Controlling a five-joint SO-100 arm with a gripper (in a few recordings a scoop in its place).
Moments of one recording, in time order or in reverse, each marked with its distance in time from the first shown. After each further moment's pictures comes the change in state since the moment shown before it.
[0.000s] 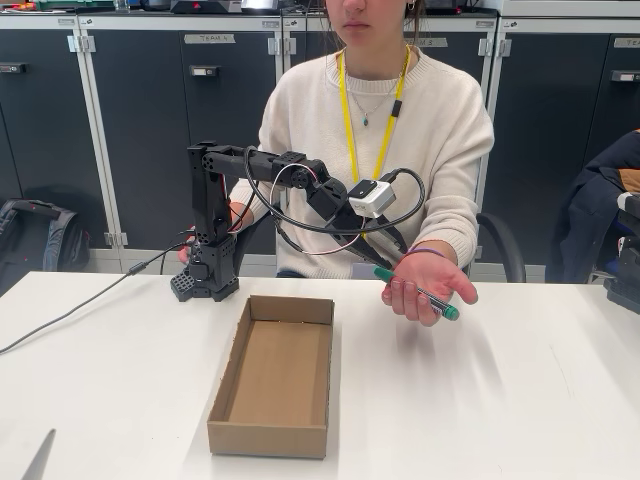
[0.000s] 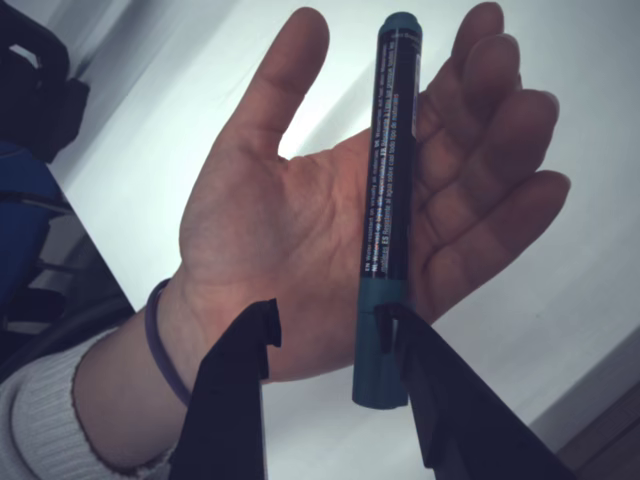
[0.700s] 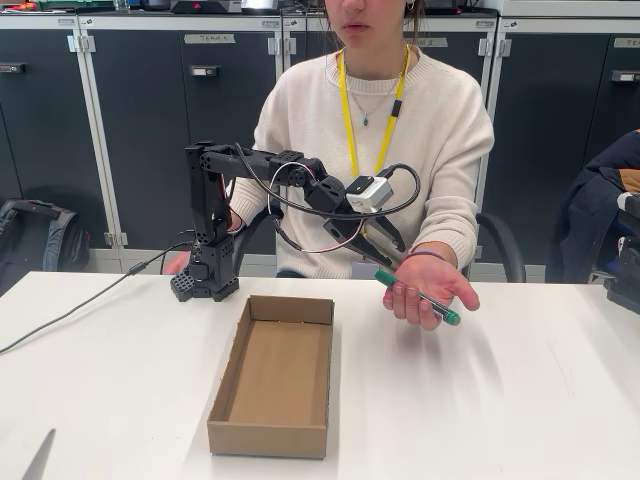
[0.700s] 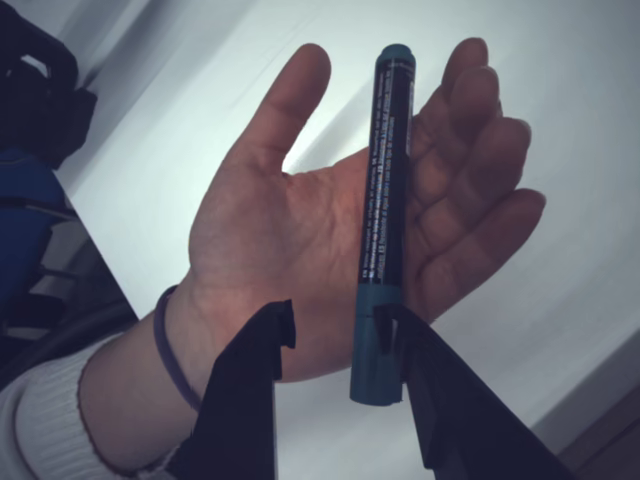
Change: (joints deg) arm 0.4 1.1 1.1 -1.1 -1.1
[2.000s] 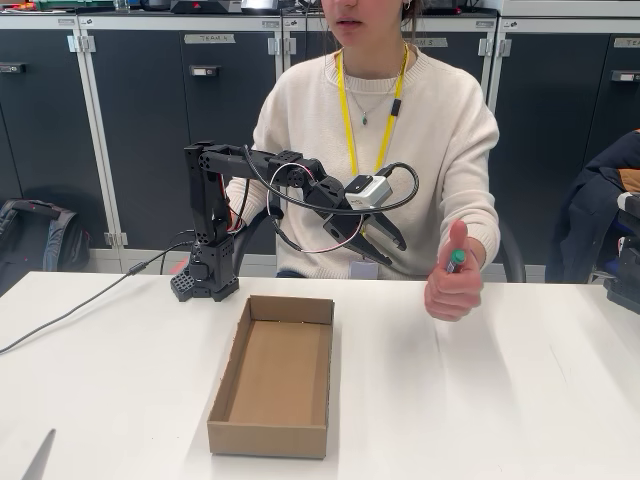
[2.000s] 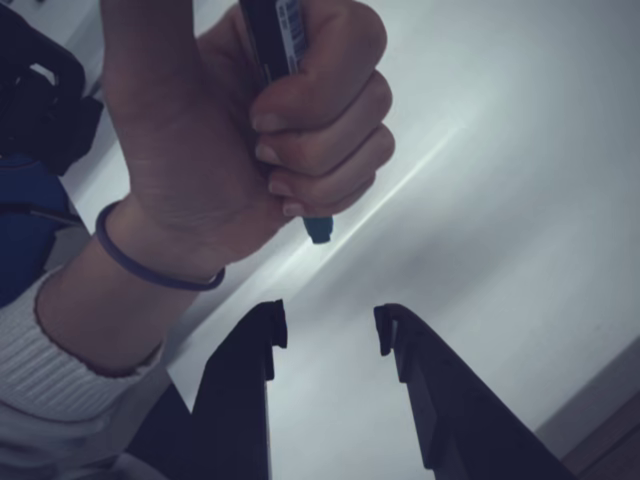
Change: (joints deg) arm 0.1 0.7 1.4 -1.4 -0.1
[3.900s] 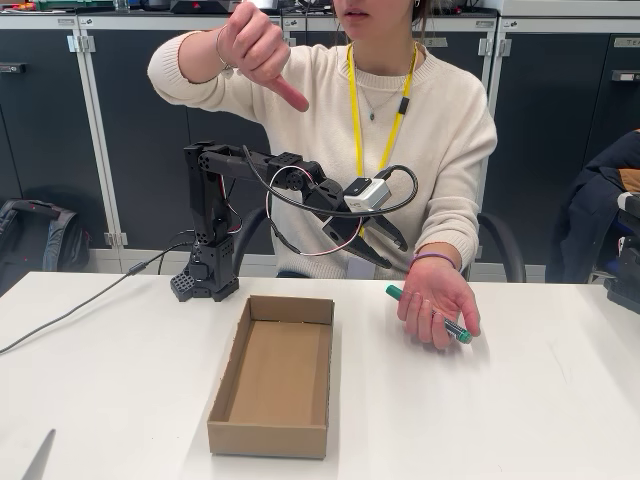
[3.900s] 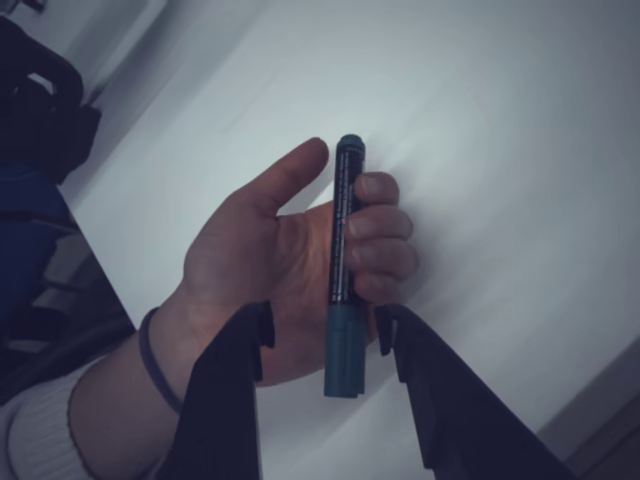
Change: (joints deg) arm 0.7 0.0 0.8 -1.6 0.0
